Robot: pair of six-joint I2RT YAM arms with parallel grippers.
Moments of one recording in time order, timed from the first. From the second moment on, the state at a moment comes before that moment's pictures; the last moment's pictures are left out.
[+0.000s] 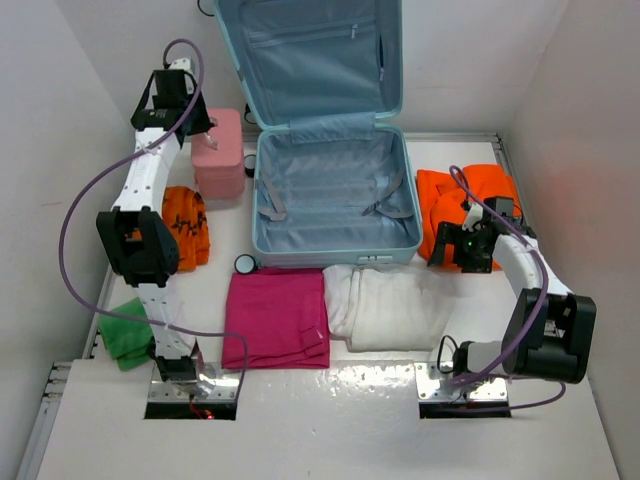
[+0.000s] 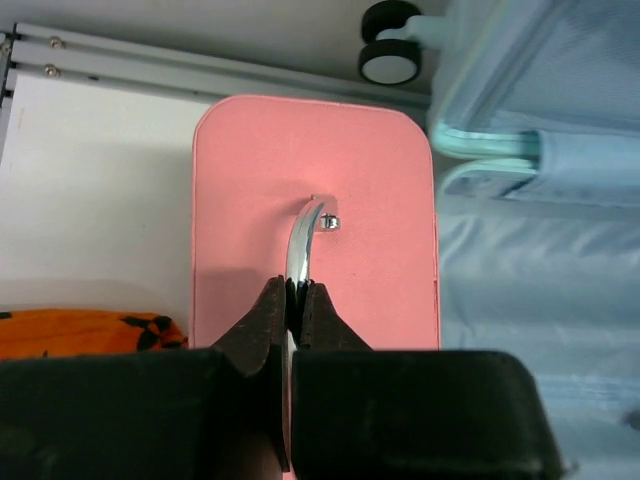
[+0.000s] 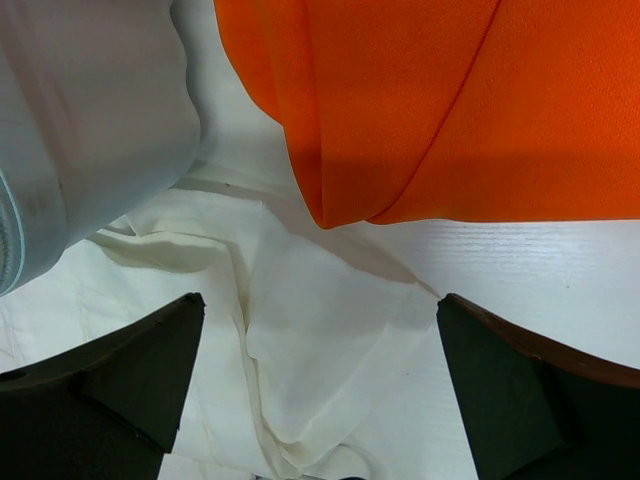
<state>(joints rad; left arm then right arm) 0.03 2.00 2.03 -0.56 0.02 -0.21 -0.20 1.35 0.78 -0.60 -0.29 -0.01</state>
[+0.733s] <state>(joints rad) -0.24 1.77 2.08 -0.67 -0.03 -0.20 -0.20 1.31 0.77 -0.60 -0.30 0.00</state>
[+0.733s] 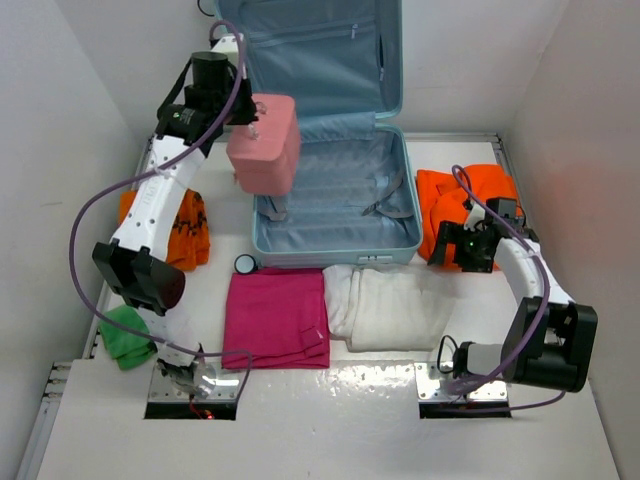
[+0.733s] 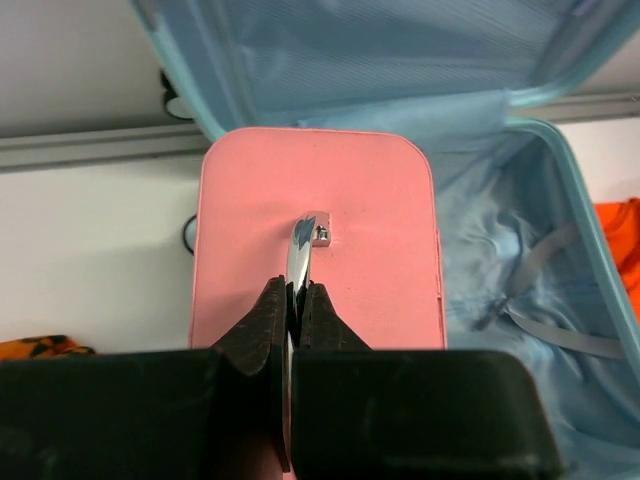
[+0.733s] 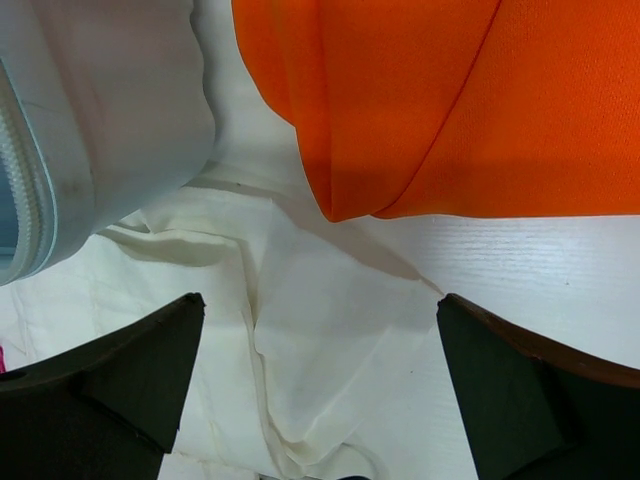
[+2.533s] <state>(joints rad) -0.32 2.17 2.21 -0.64 -0.20 -0.47 -0.24 1.41 0.77 -0.62 -0.32 0.00</state>
